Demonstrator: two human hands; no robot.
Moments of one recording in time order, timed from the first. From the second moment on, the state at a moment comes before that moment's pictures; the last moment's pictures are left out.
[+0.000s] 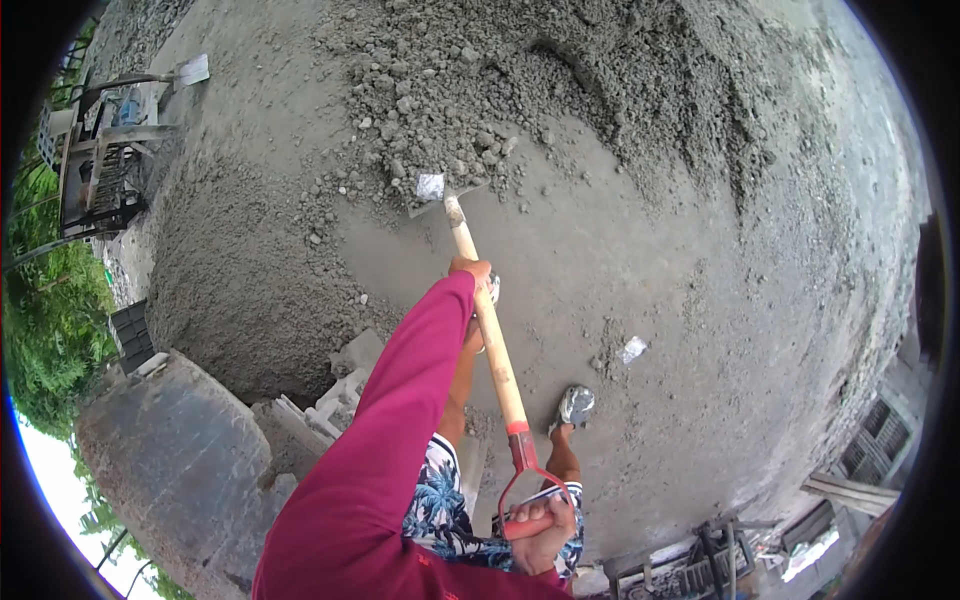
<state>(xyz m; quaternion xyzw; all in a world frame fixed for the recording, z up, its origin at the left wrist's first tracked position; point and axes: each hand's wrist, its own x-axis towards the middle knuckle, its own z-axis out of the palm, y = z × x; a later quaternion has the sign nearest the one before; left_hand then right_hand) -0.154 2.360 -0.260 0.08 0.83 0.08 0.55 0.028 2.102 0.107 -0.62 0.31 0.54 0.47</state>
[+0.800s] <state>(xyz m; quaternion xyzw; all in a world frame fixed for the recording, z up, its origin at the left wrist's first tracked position) -0.279 2.326 0.197 0.03 0.72 0.55 0.43 0.113 2.102 0.190 -0.49 -0.03 0.72 0.49</state>
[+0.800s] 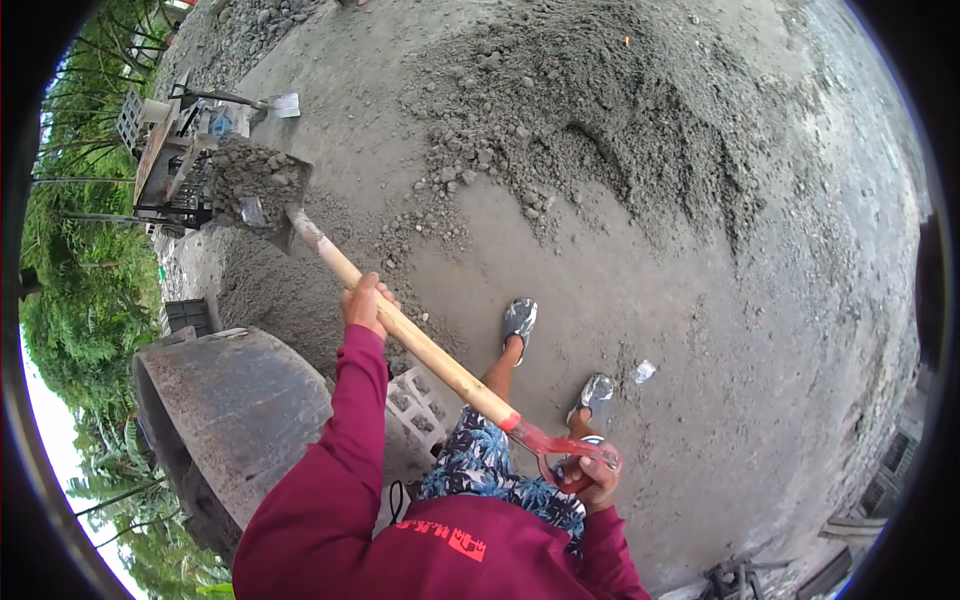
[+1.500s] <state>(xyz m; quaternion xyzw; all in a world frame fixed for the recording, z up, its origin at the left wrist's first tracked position) -0.303 2.169 0.319 0.06 0.62 0.72 0.31 0.137 2.110 0.215 -0.48 -0.25 0.74 0.41</state>
